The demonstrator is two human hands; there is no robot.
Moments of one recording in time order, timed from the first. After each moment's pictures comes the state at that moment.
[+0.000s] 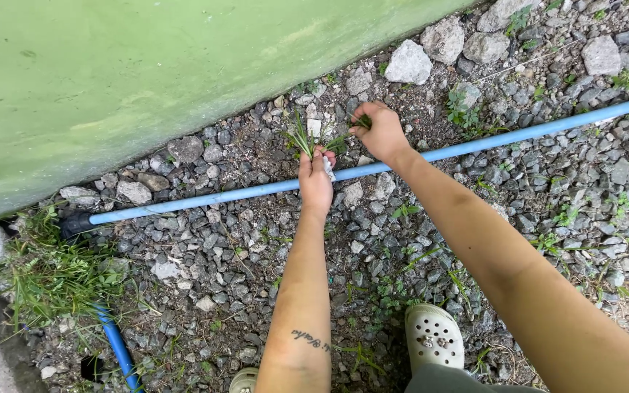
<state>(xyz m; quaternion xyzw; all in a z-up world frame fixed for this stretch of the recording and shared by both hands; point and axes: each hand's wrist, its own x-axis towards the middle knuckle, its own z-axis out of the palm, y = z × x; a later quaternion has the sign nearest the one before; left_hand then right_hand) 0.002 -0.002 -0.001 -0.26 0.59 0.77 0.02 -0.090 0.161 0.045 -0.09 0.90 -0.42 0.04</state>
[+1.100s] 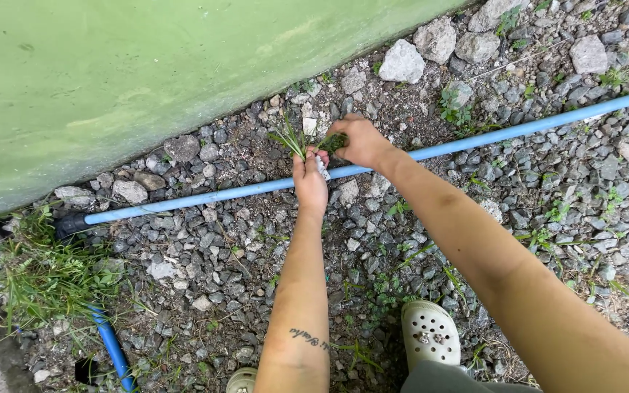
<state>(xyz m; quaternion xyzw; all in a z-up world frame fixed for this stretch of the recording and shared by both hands) 0.006 -0.001 -0.015 -0.25 0.52 0.82 -0.03 -0.080 0.139 0.075 -0.22 0.90 -0.34 0.16</state>
